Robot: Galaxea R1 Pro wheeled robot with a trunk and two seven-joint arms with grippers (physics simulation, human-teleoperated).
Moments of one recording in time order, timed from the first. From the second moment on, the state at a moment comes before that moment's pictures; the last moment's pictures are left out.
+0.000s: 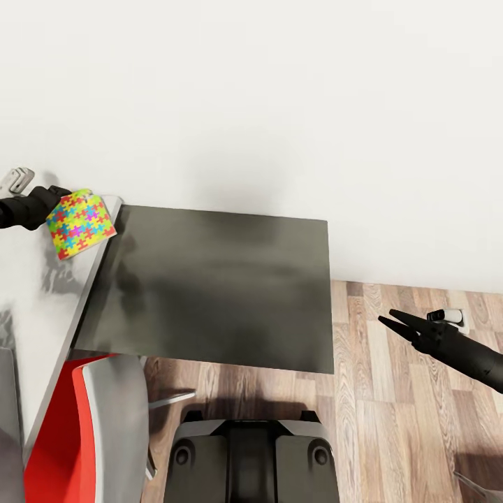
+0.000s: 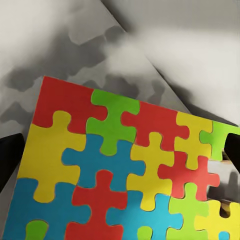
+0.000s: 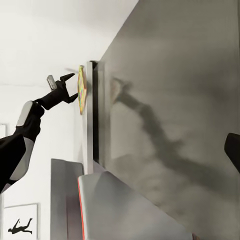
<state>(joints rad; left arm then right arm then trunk) -1.42 0.53 -0.01 -0.69 1.03 0.61 0.27 -0.31 -0.42 -0.36 -1.62 -1.05 1.04 0.82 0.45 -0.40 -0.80</state>
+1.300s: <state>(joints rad) -1.39 0.57 -0.01 -0.69 1.02 0.61 0.26 -0.31 -0.42 -0.35 -1.62 -1.05 1.04 0.82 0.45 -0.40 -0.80</state>
